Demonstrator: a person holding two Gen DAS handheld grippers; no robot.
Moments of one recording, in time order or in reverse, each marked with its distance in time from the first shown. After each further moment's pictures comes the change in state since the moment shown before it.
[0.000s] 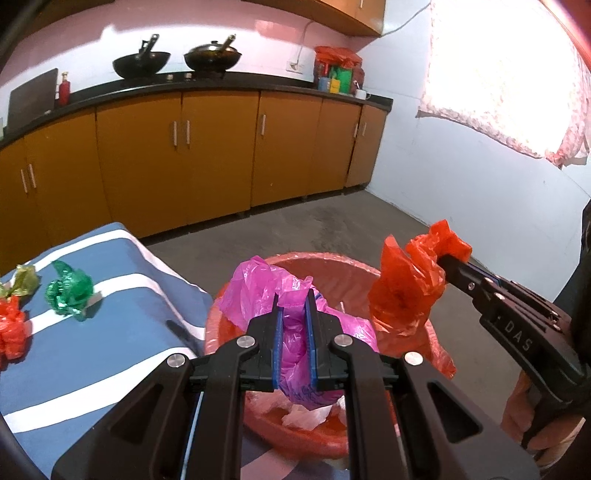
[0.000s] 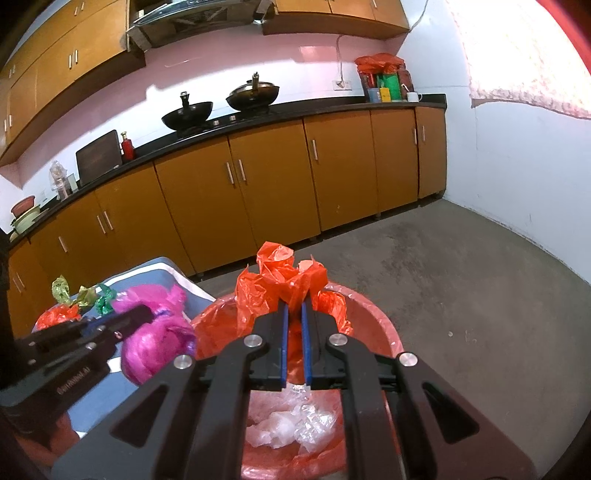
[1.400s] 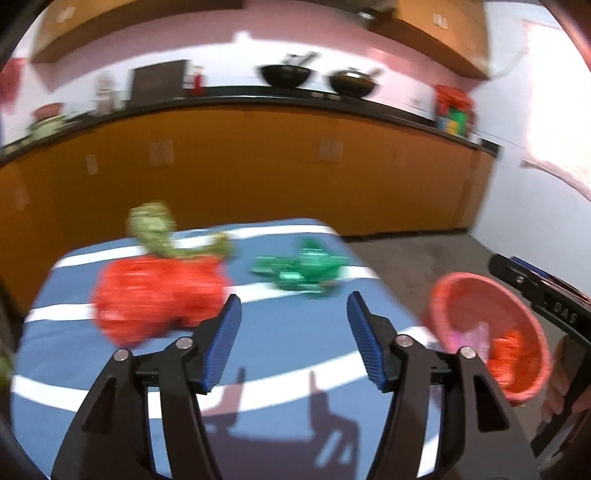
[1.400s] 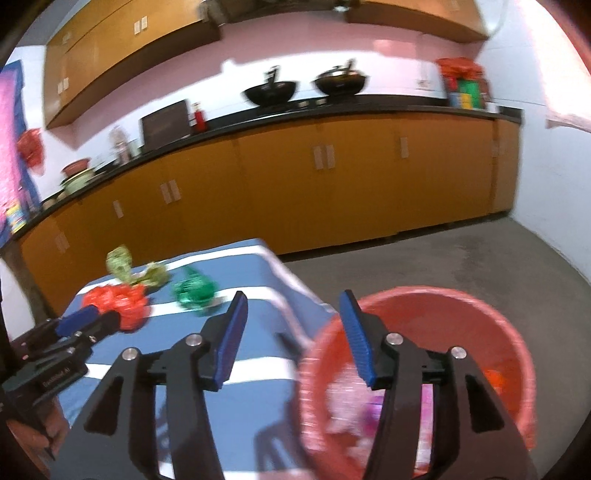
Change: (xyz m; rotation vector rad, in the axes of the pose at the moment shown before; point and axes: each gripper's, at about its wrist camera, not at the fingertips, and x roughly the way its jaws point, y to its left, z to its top) left arm -0.122 0.195 -0.054 -0.211 -0.114 0.421; right arm 0.035 0.169 -0.012 -0.177 0.060 0.254
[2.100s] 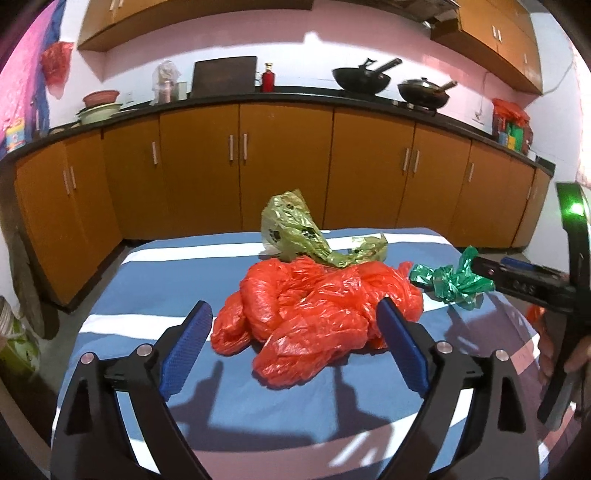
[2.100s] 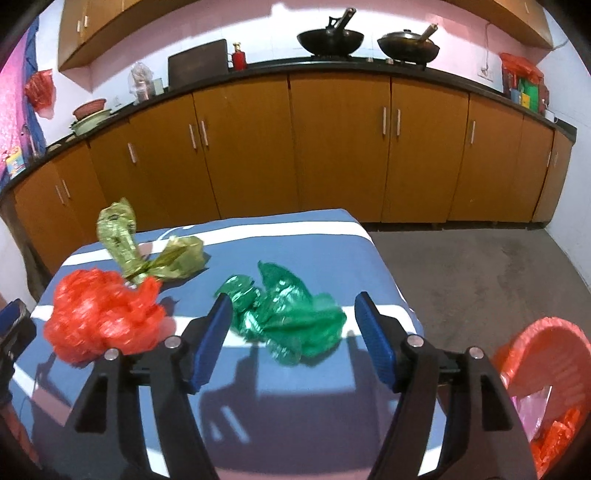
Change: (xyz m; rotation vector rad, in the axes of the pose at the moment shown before) left arm 0.037 0.133 -0.007 -0.048 -0.020 0.145; right arm 0.164 0.114 0.015 -0.105 0.176 0.012
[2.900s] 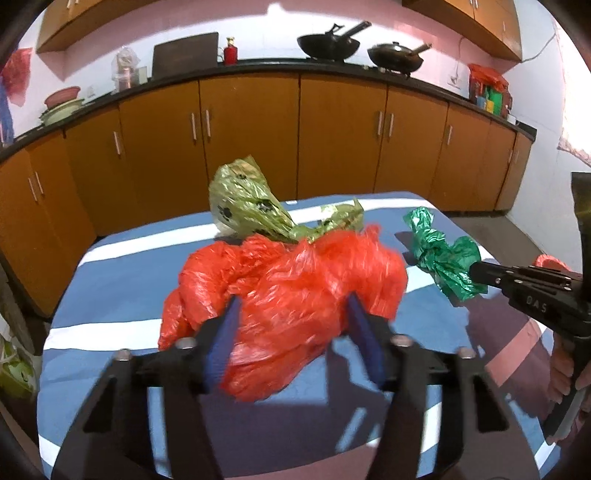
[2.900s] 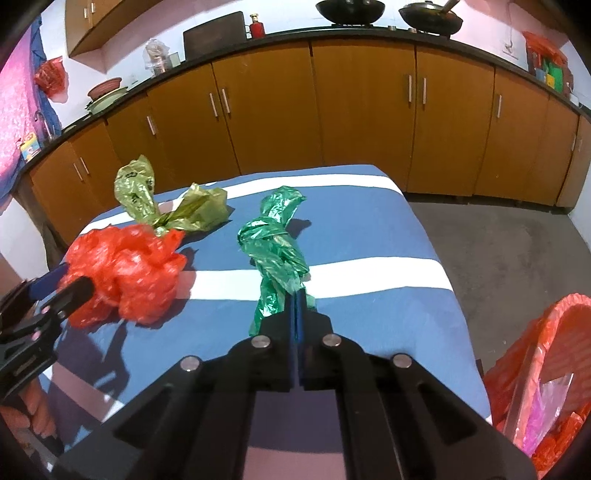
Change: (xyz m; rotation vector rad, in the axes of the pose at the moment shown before) left arm 0.031 -0.020 -0.003 0.083 0.124 -0.091; right arm 0.000 0.009 -0.027 -0.024 0.093 0.105
